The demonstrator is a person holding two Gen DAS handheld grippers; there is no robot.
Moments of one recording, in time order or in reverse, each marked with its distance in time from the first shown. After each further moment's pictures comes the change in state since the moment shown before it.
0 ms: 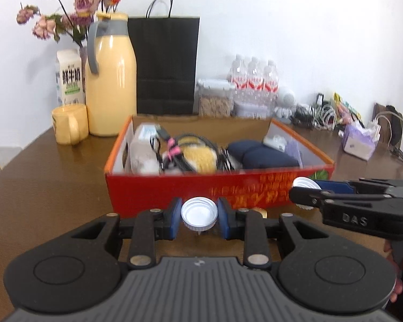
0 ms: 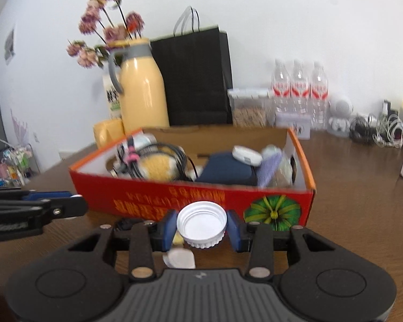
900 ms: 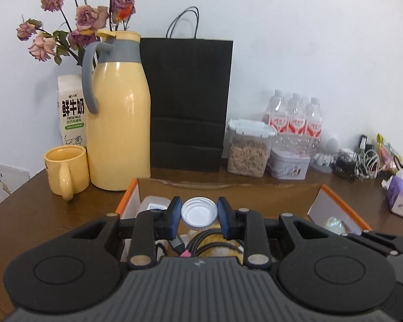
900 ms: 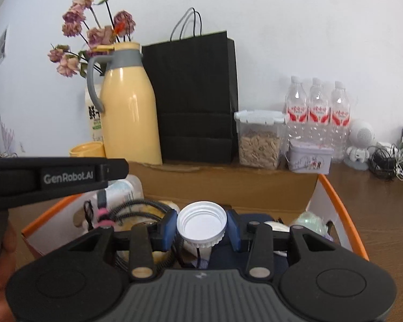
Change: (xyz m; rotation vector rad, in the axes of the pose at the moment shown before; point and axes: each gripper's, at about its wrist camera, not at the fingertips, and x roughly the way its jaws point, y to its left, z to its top) left arm 0.112 0.012 0.079 -0.055 -0.105 0.121; right arm 0.116 0.010 0.062 -0.023 -0.034 -0.049
